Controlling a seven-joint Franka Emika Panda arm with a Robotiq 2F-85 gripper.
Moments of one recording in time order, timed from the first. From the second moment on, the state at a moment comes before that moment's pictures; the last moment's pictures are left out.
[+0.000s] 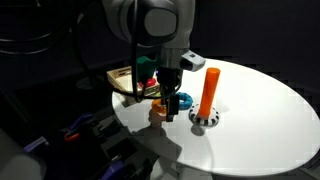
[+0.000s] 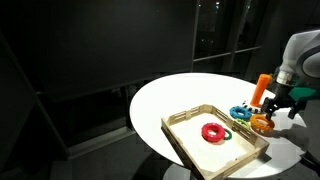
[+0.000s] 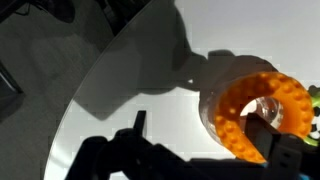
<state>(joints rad) -0.07 0.15 -0.13 -2.59 -0.09 2.63 0.45</state>
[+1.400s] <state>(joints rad) 0.02 0.17 -0.16 -2.55 -0.12 2.60 0.62</state>
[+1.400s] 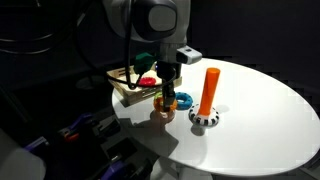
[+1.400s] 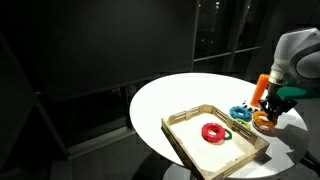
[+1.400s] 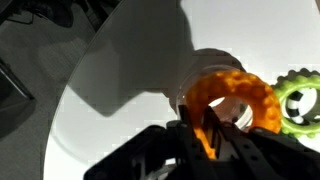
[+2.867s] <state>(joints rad) 0.15 0.16 0.06 -2.34 0.00 2.38 0.65</state>
